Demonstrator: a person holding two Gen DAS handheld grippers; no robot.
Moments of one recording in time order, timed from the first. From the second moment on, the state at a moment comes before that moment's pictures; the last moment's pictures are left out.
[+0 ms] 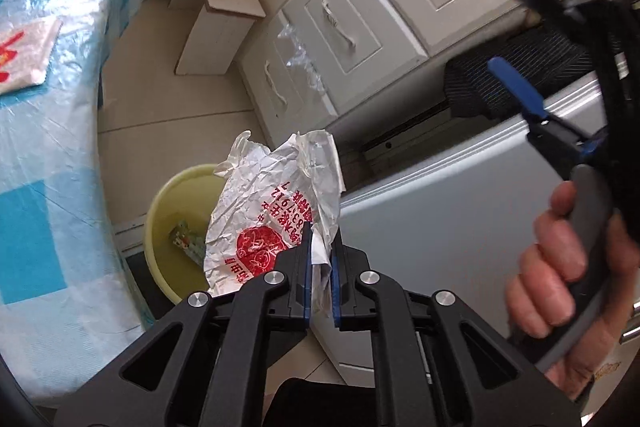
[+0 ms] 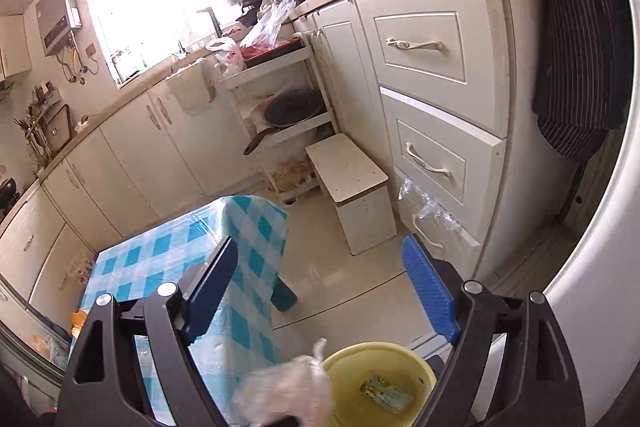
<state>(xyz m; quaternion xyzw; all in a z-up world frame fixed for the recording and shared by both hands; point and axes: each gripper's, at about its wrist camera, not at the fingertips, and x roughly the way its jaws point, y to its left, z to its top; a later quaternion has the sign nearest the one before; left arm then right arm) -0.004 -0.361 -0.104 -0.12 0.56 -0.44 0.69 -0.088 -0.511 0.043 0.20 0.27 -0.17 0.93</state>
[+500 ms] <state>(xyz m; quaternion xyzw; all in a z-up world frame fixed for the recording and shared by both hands) -0.005 -0.313 -0.078 -0.04 0.54 -0.42 0.73 -0.064 -0.432 0.068 0.03 0.26 -0.17 0.95</state>
